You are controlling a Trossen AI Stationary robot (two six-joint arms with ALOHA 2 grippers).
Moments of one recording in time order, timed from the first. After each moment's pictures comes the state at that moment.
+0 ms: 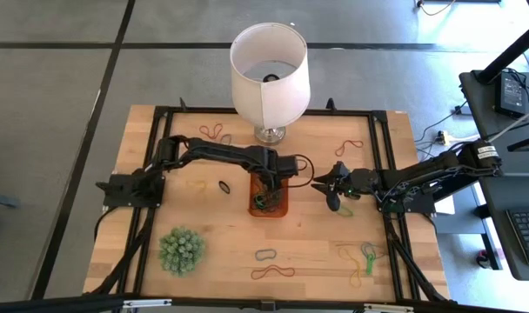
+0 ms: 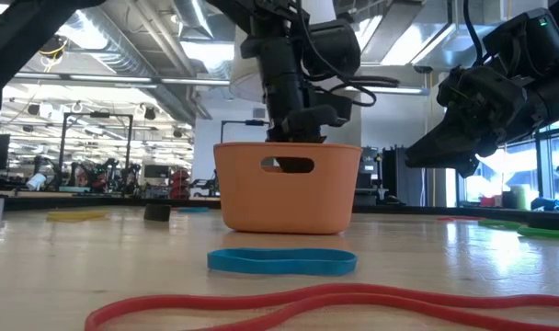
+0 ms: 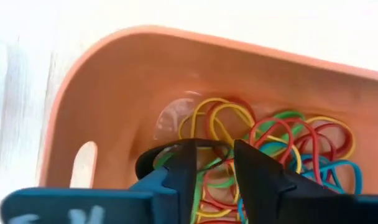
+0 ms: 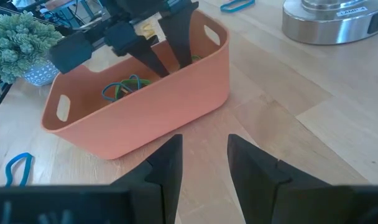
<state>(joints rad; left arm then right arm) 0.07 2.16 1.72 -0.83 -0.08 -0.14 0.08 1.08 0.11 0.58 0.26 0.47</state>
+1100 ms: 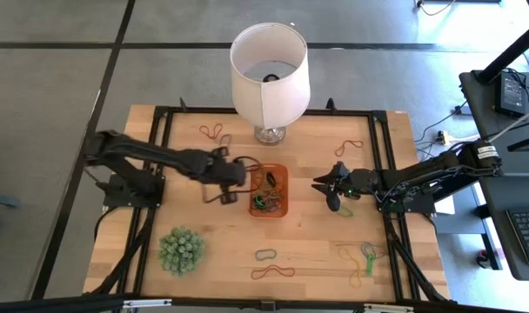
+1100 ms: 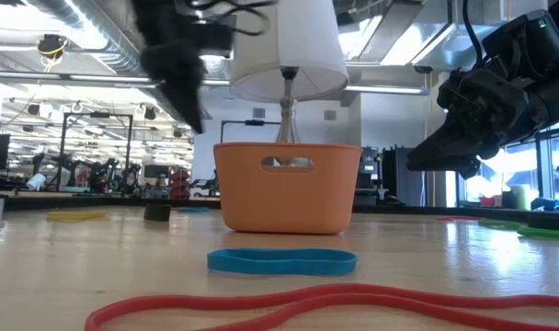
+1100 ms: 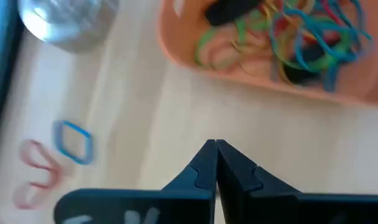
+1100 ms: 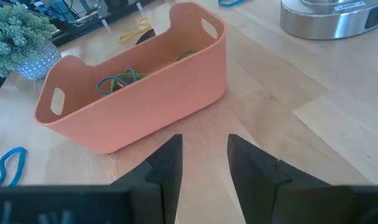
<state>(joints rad) -0.07 1.47 1.07 -0.79 -0.34 -0.24 0.08 1.08 0.11 0.56 0.26 0.46</state>
